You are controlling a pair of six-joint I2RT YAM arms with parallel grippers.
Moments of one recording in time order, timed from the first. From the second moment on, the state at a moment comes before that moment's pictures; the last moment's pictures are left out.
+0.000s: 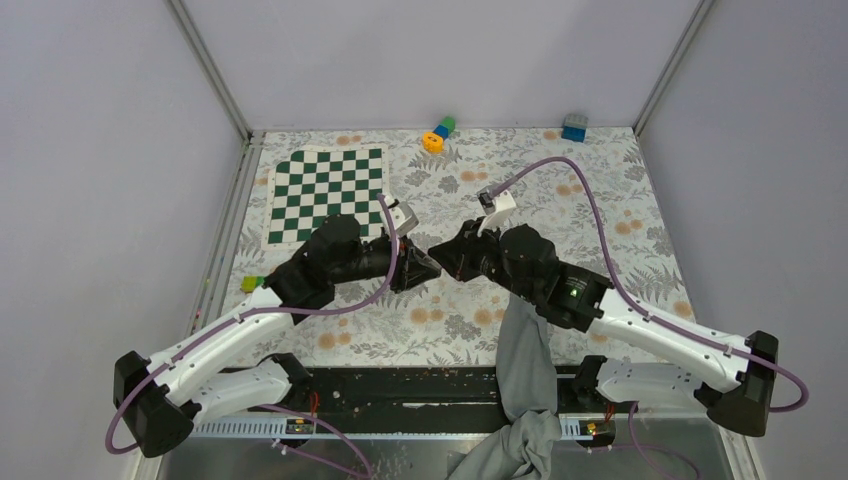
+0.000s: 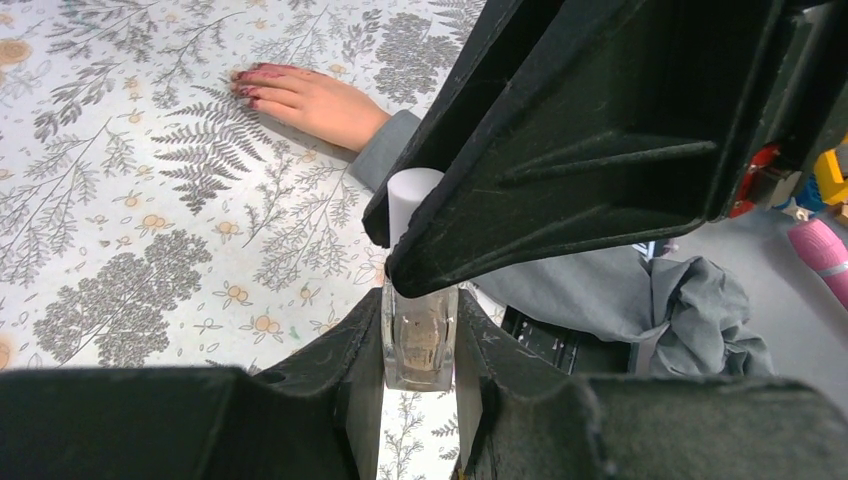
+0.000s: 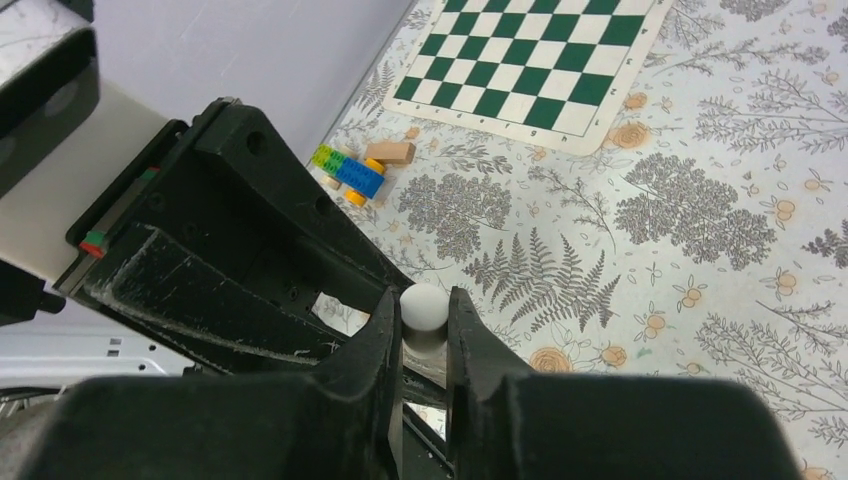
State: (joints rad) left arm -0.79 0.98 0.83 -0.13 0.45 -0.17; right arm 1.04 1.06 0.96 -0.16 0.21 0.63
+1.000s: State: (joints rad) left arm -0.79 0.92 0.83 0.06 1.05 -0.27; right arm 1.03 0.85 0.86 0.08 -0.44 0.36
